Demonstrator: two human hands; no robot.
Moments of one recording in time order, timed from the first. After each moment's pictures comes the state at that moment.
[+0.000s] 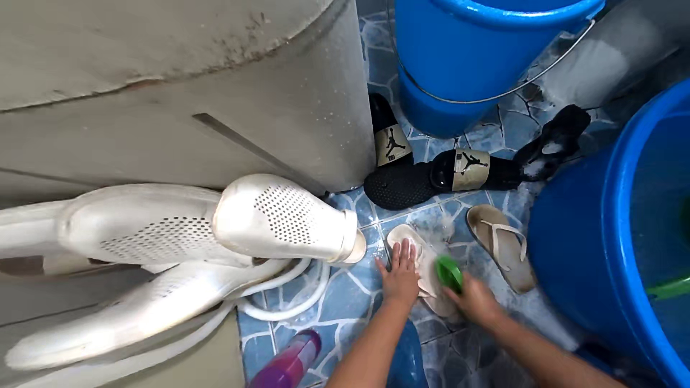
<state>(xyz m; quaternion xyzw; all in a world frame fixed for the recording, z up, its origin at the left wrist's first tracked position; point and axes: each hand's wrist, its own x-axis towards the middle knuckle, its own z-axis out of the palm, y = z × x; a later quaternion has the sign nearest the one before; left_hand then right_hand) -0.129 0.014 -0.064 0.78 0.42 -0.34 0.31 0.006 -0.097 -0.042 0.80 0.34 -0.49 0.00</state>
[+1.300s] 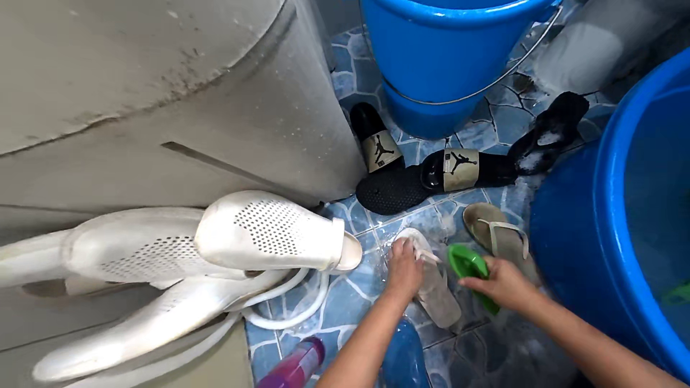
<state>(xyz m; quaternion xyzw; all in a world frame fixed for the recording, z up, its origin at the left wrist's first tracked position) -0.109 0.034 -0.030 0.74 0.49 -0.16 0.43 0.063 -0.092 0.010 0.76 0.32 -0.54 -0.13</state>
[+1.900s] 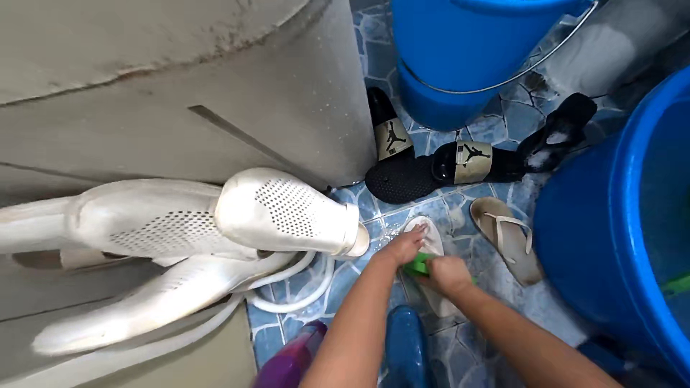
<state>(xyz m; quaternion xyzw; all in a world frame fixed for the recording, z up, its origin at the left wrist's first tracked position) -0.115 0.086 -0.047 0.75 0.30 -0.25 0.54 -0.027 -0.031 -0.021 0.70 0.47 -0.51 0.17</state>
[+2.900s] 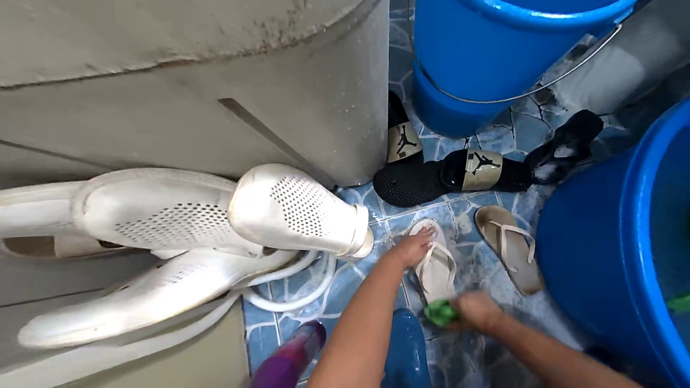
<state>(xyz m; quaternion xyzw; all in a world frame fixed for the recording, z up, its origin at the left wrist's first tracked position) -0.111 0.088 -0.053 0.76 0.27 -0.22 0.55 -0.002 -0.089 -0.033 0.59 0.54 -0.55 0.23</state>
